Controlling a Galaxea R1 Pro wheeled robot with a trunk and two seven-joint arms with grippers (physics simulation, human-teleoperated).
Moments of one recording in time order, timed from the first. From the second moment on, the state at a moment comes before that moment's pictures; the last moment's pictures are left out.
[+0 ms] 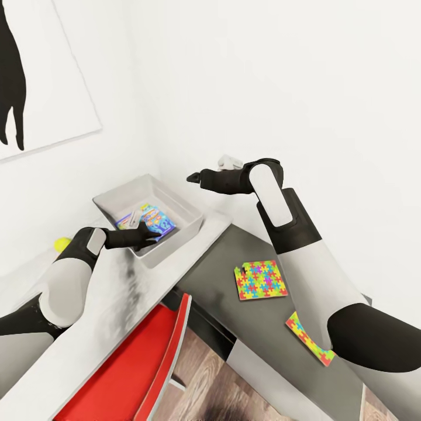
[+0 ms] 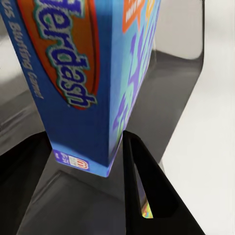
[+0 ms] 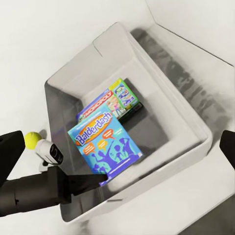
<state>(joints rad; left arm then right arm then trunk) -1.24 0.08 0.64 -0.42 -0.03 1.01 -0.64 -1.27 0.17 0.29 -1.17 -0.94 0.99 -0.37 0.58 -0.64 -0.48</state>
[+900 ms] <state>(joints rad) -1.24 0.08 0.64 -0.45 -0.03 1.01 -0.63 -1.27 0.17 0.29 -1.17 -0.94 0.99 -0.37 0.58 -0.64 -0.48</state>
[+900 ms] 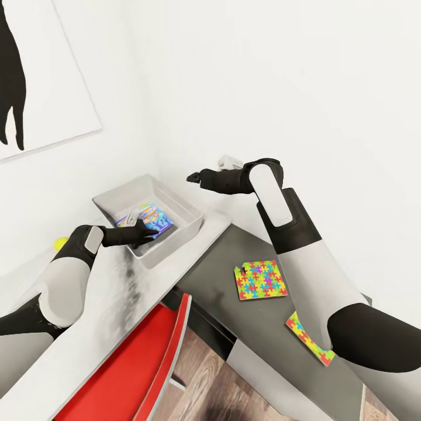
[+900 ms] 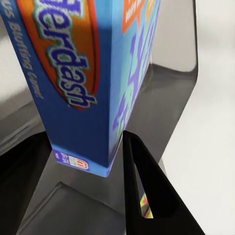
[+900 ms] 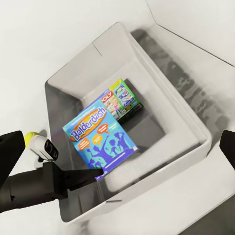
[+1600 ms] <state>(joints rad) -1.24 0.08 0.64 -0.45 -0.03 1.01 -0.63 -1.27 0.17 0.29 -1.17 -0.94 0.99 -0.37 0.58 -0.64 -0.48</state>
